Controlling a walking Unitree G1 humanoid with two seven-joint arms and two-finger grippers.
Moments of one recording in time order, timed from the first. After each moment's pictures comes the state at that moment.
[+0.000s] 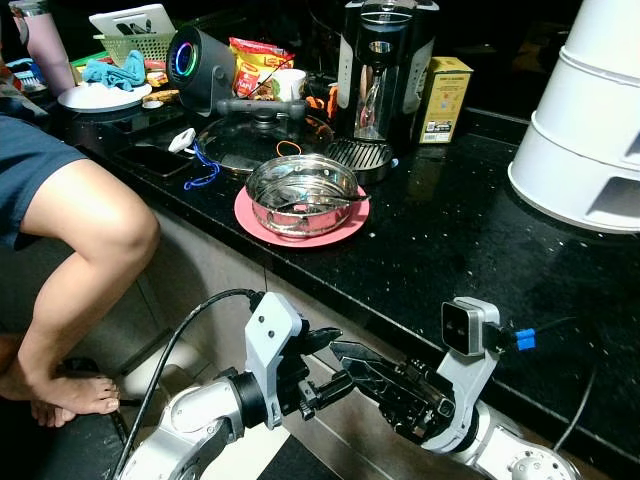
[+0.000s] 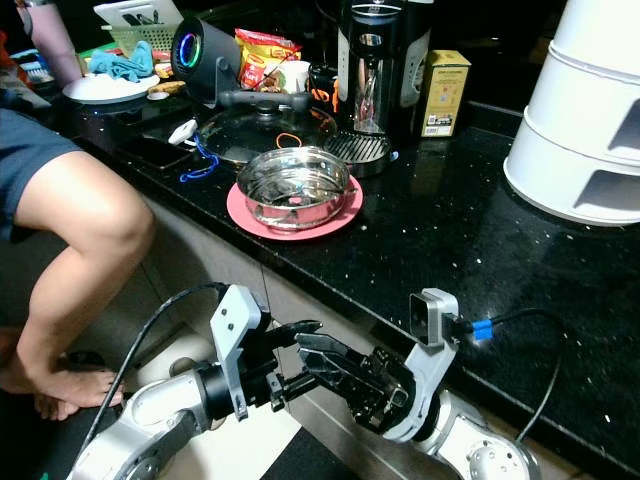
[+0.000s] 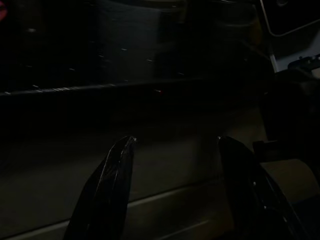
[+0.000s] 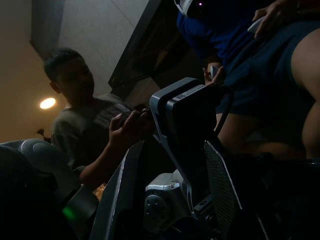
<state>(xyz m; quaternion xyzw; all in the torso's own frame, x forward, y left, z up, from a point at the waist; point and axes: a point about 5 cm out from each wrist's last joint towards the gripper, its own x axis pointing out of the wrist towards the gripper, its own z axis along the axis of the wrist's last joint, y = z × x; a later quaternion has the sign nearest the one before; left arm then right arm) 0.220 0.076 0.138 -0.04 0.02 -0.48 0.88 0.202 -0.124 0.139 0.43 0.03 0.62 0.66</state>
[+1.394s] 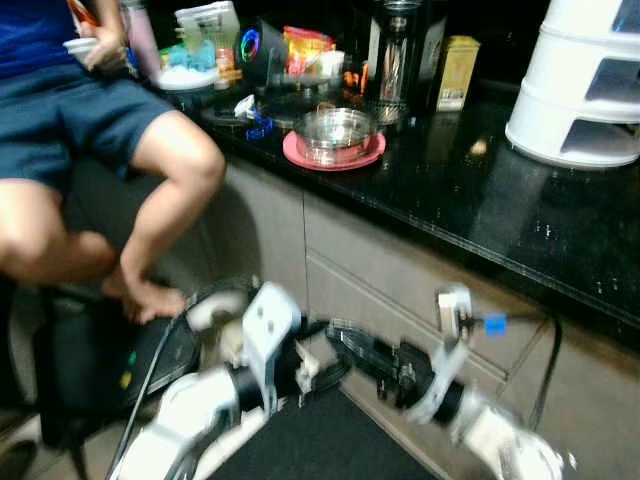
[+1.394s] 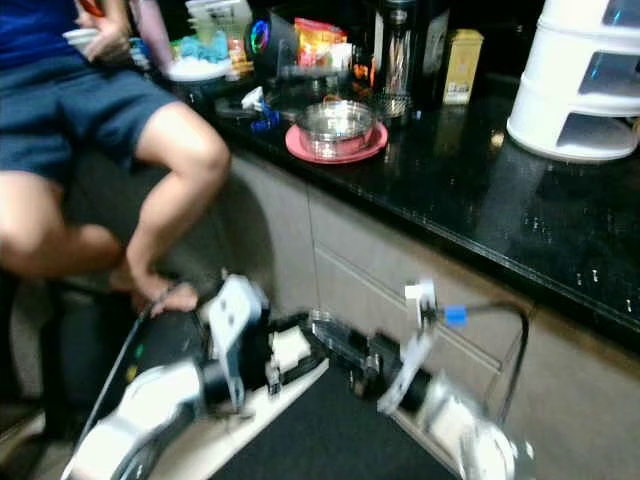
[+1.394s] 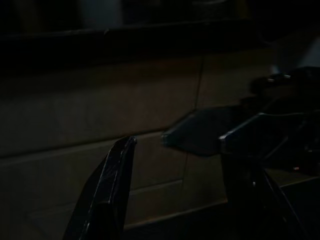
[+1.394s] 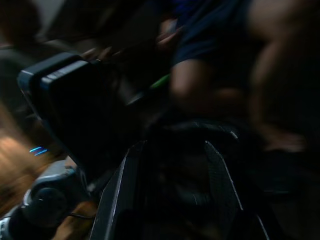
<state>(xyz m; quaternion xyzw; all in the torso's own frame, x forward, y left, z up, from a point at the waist) 0.241 0.087 0.146 0.01 -0.01 -0.45 0.89 0.232 -0.130 0.128 0.31 0.05 0.50 0.81</state>
